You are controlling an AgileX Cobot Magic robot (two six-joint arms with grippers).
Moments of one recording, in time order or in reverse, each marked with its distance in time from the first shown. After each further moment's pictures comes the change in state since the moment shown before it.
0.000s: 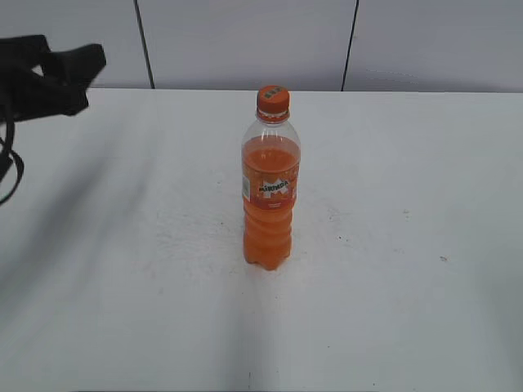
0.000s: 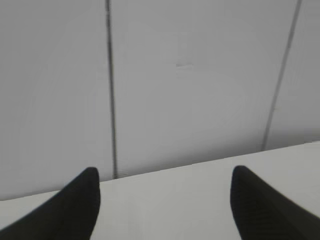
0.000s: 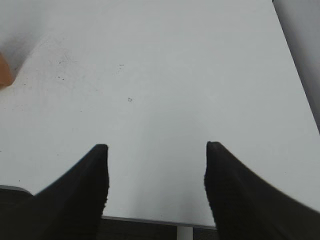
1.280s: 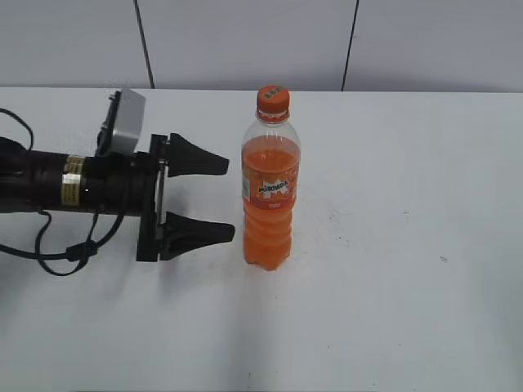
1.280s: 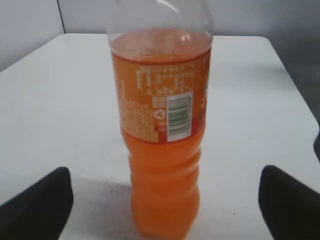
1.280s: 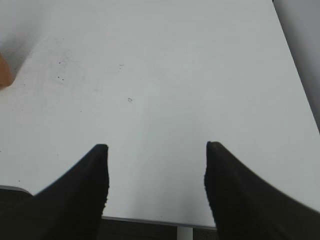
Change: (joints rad) left arm 0.020 0.603 -0.307 1.150 -0.466 -0.253; right arm 0.000 0.000 0.000 0.000 0.000 0.000
